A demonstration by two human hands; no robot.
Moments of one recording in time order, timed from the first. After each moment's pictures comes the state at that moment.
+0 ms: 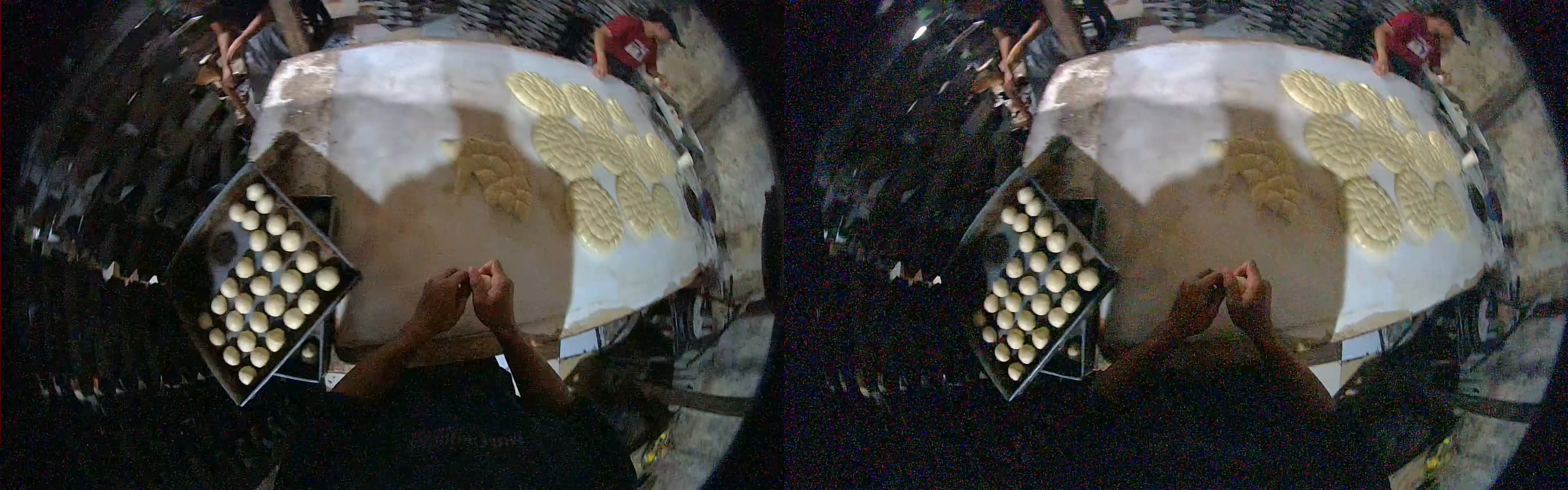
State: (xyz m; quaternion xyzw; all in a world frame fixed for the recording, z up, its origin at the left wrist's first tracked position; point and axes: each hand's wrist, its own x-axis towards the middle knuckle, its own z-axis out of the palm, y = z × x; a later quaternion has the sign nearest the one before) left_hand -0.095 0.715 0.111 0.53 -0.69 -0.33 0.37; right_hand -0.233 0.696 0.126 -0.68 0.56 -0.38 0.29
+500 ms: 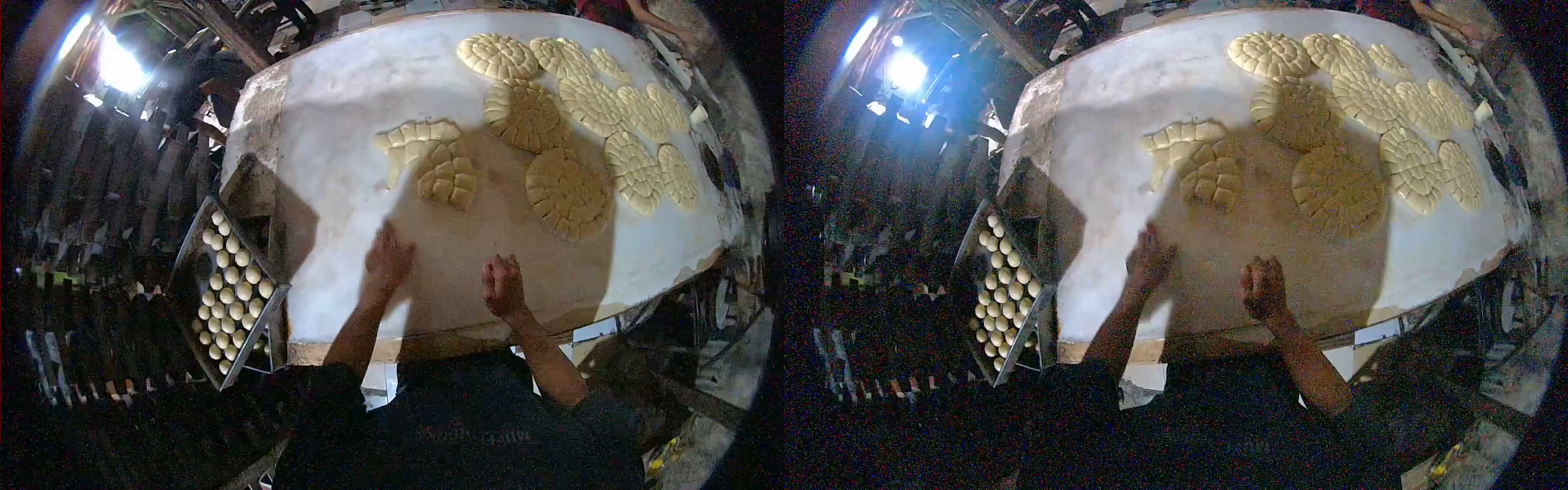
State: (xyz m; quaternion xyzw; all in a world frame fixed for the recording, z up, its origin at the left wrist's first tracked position) left_hand -0.175 0.620 0.037 0.76 -0.63 -0.14 0.10; right_hand -0.447 0.642 0.038 -0.76 0.55 -0.25 0.24
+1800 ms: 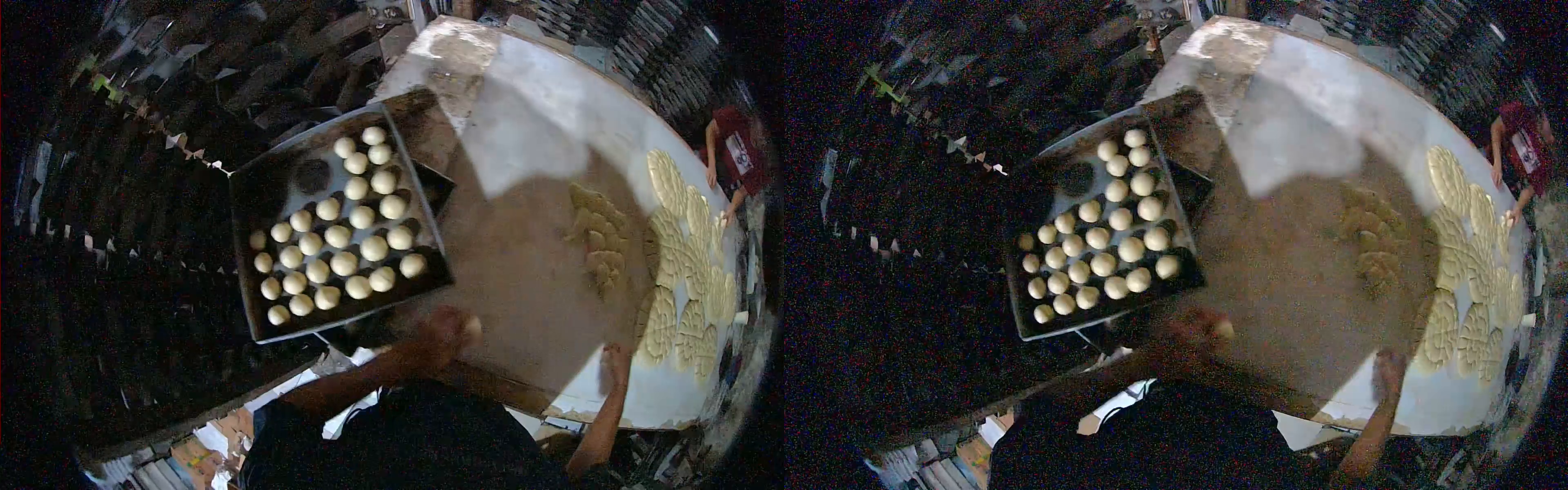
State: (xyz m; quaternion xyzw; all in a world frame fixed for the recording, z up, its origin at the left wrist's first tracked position) left_hand 0.025 0.801 0.111 0.63 -0.71 -0.10 0.31; right_hand -0.544 0.550 -0.027 -0.72 0.63 0.05 0.30
